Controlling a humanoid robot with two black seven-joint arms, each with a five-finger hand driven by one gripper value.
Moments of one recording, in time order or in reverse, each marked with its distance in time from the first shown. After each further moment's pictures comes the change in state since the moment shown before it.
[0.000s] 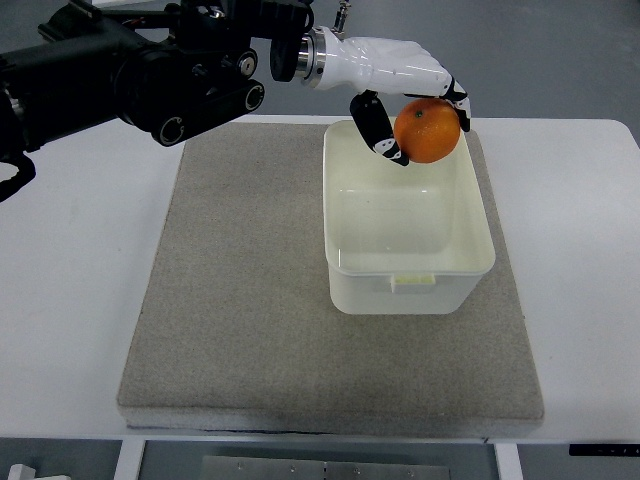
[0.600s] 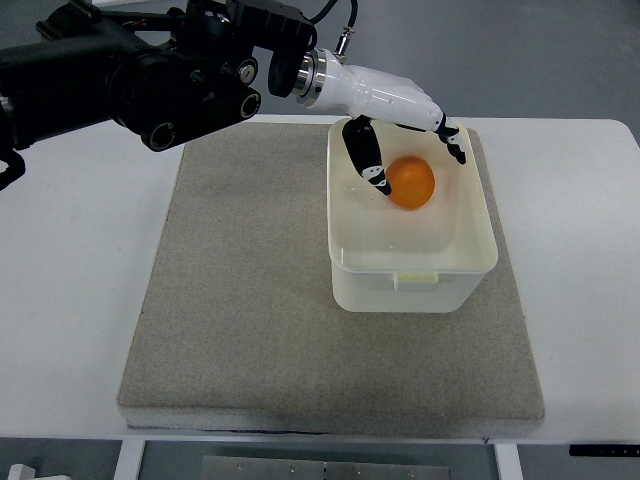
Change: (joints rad) left arm -0.030 0.023 0.032 -0.065 0.022 -0.132 0.000; right arm 0.000 0.000 0.000 0.000 0.000 0.000 0.000
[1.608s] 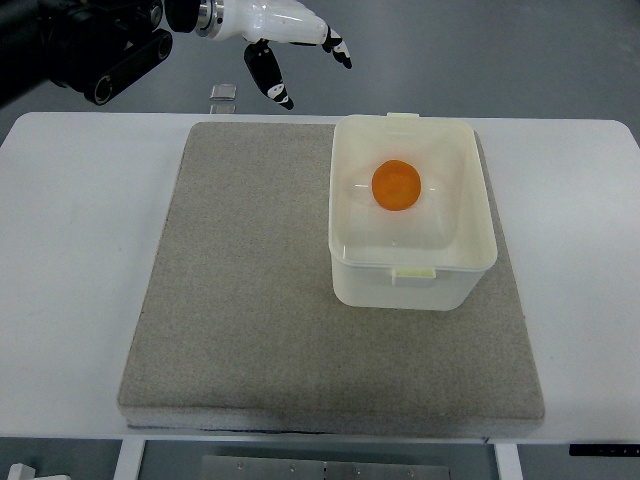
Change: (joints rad) left arm 0.043 0.053 0.114 0.353 -0.001 0.009 0.000; right arm 0.000 0.000 0.000 0.000 -0.001 0.000 0.000
